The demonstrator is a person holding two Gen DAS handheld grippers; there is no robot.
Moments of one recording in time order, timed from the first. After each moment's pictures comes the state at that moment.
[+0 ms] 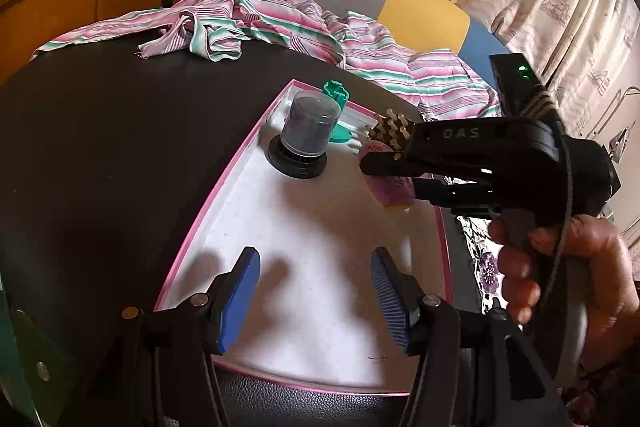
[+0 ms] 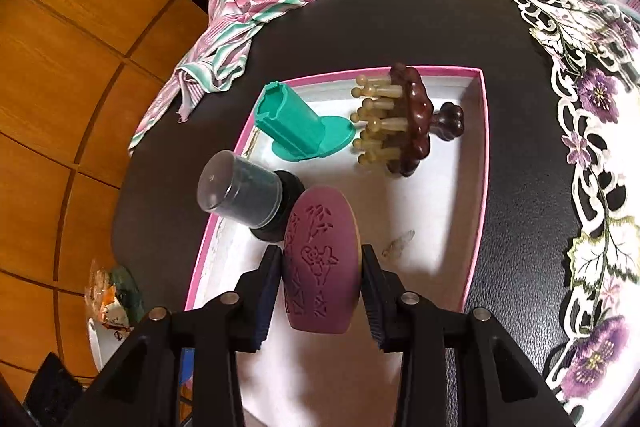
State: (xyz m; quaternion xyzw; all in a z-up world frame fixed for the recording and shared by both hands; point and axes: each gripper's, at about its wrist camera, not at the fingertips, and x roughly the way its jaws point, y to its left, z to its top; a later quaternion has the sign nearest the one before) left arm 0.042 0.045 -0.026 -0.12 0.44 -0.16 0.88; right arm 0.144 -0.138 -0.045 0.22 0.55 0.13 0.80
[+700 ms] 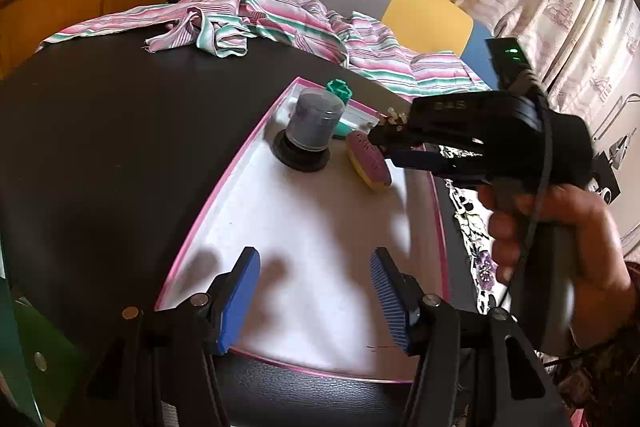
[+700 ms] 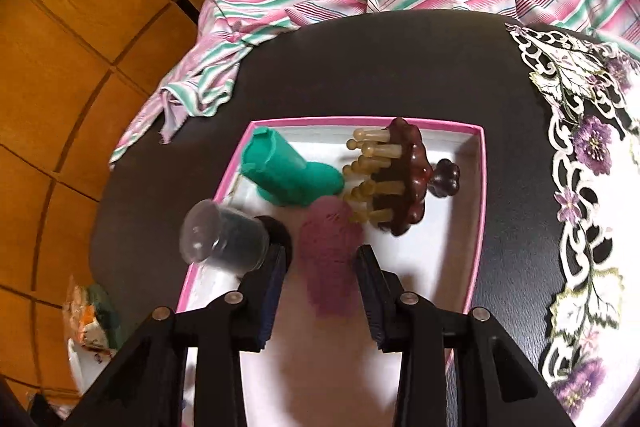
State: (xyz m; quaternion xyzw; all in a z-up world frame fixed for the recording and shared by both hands) left arm 0.035 0.048 -0.023 -0.13 0.44 -0.16 0.88; right arm 0.152 -0.142 -0.025 0.19 0.52 0.11 0.82
